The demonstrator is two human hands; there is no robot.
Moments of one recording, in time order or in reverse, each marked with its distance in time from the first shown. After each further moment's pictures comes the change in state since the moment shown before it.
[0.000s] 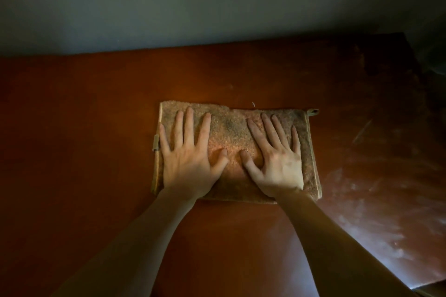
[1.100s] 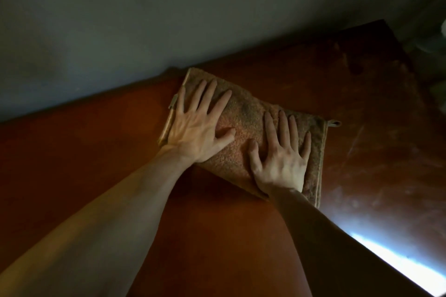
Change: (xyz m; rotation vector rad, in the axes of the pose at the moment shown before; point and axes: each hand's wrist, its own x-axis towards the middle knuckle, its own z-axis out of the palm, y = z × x) left_hand 0.175 0.023 0.010 0.033 -0.092 0.488; right_hand 0.059 0.010 -0.004 0.006 0.058 0.466
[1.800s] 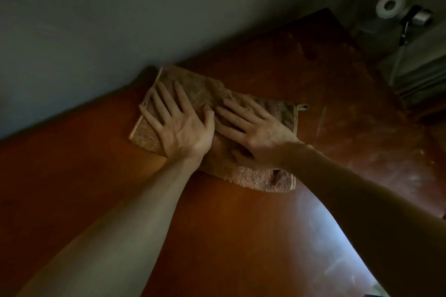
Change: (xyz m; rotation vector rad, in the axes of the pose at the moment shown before) left_hand 0.017 0.054 0.002 -0.057 -0.036 -0.476; right_hand 0.057 0.038 -0.038 -0.314 -0.204 -0.882
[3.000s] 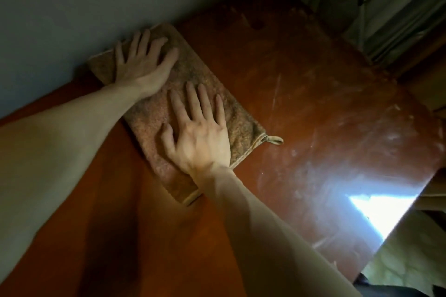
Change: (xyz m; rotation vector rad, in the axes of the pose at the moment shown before) left_hand 0.104 0.059 0.006 -0.056 -0.160 0.338; right_hand 0.004 -0.075 0.028 0.340 0.263 0.833
